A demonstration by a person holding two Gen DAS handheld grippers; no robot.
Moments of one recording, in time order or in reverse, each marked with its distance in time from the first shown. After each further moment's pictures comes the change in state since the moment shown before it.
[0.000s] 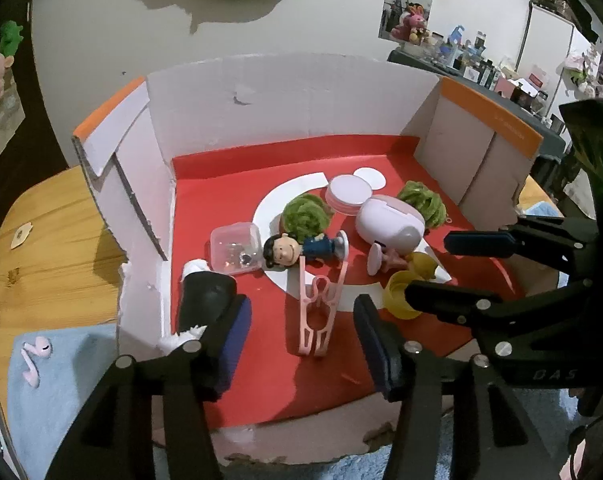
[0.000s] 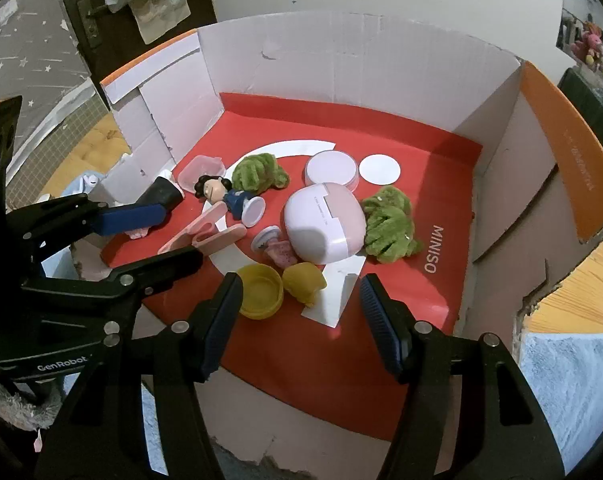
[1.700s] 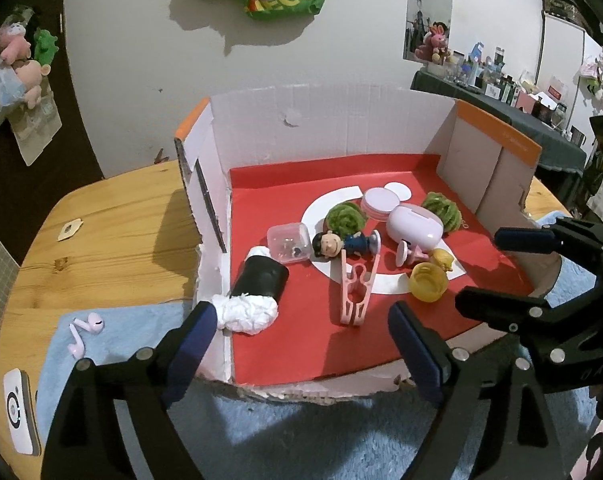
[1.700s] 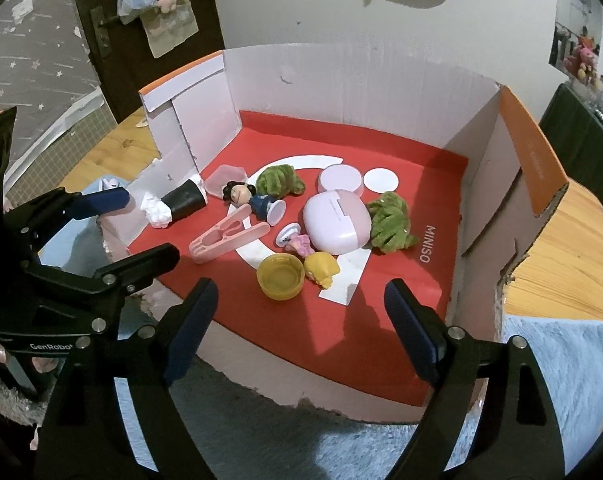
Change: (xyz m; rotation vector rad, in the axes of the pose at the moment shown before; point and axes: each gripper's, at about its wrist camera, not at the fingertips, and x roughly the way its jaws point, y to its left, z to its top) left arm -0.037 0.007 -0.020 -0.022 -0.087 0.119; right arm -0.026 0.019 -0.013 -0.018 -0.084 -0.016
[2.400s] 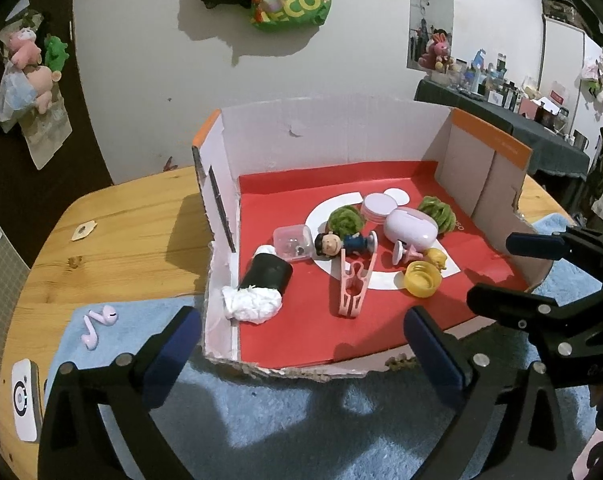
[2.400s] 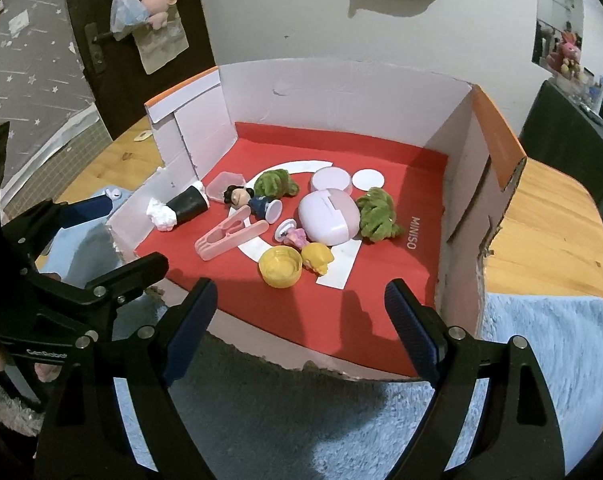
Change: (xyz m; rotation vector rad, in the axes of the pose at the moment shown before) left arm -0.017 -0.004 -0.008 -0.004 -0.039 0.031; right arm -0.019 0.001 -0.013 0.042 -0.049 -0.024
